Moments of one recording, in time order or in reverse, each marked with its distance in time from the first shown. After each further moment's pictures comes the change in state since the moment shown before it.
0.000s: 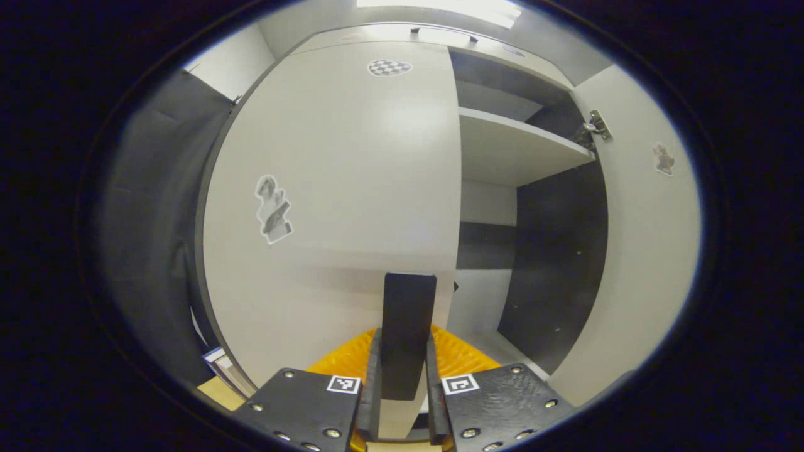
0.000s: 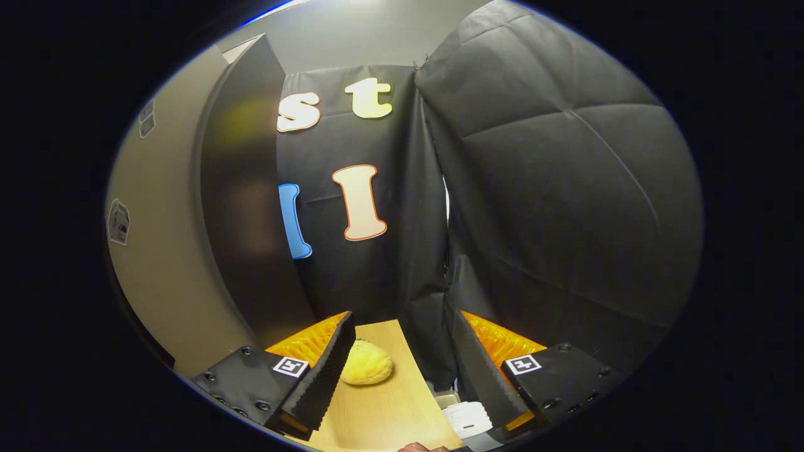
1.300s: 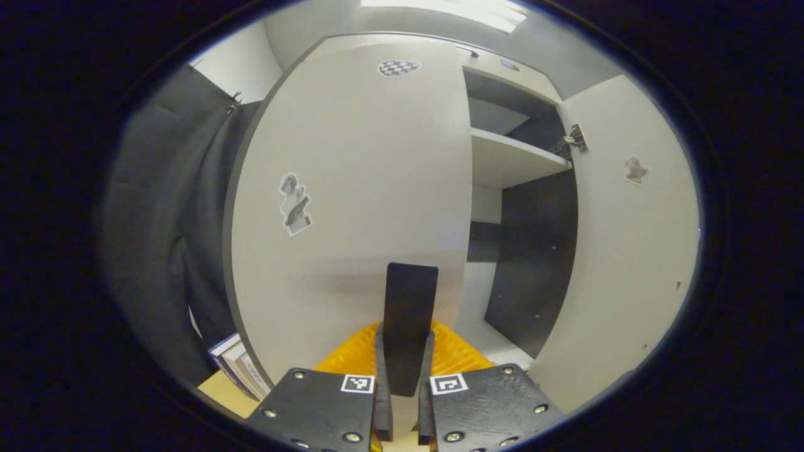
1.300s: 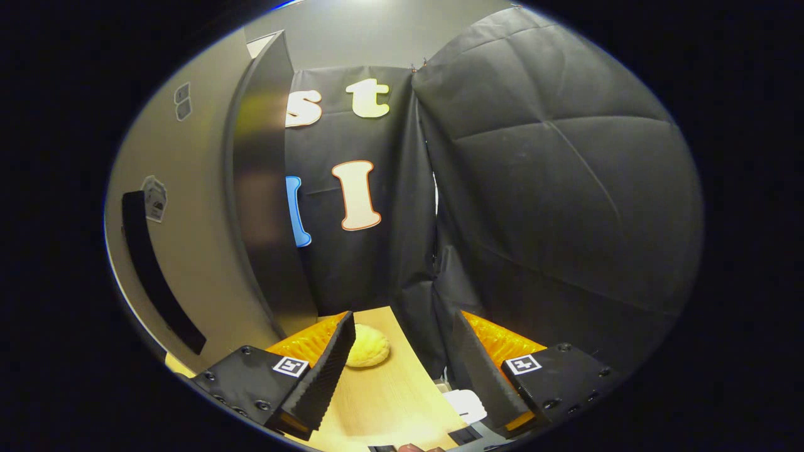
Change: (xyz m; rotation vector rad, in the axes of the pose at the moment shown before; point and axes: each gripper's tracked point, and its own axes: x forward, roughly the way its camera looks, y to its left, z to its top) left arm -0.014 0.008 -0.005 -0.053 0.012 -0.073; right arm -0.087 0.022 -0.020 -0.011 0.017 -0.098
